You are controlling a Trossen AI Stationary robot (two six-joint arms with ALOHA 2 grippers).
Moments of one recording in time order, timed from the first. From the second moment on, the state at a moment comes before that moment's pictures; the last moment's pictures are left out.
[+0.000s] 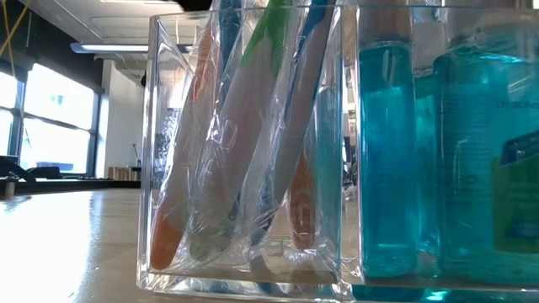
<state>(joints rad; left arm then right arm) -0.19 1.30 0.95 0.00 -0.16 0.42 0.09 1.07 0.65 0.10 -0.38 -0.03</state>
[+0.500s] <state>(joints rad) 0.03 1.69 1.09 0.23 0.22 0.12 0.11 0.81 0.65 -0.08 -0.21 0.08</state>
